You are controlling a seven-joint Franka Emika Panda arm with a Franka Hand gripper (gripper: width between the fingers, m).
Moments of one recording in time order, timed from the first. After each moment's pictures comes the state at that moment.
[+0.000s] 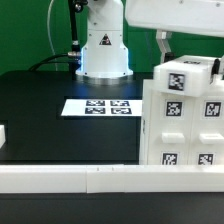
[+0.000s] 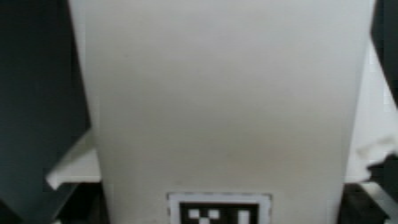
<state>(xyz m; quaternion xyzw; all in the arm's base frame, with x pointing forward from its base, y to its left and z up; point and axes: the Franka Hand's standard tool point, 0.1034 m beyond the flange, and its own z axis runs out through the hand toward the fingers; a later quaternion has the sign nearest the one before) 0.629 0.079 0.154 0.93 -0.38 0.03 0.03</state>
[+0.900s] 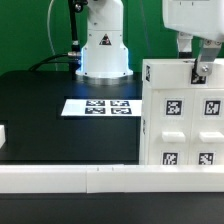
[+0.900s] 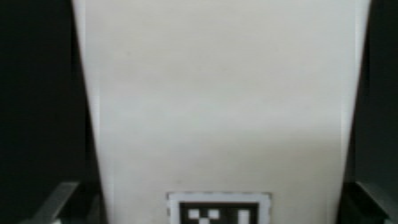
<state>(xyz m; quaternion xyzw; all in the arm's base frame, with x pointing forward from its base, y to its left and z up) 0.629 0.081 0.154 0.71 -0.70 0.00 -0.01</state>
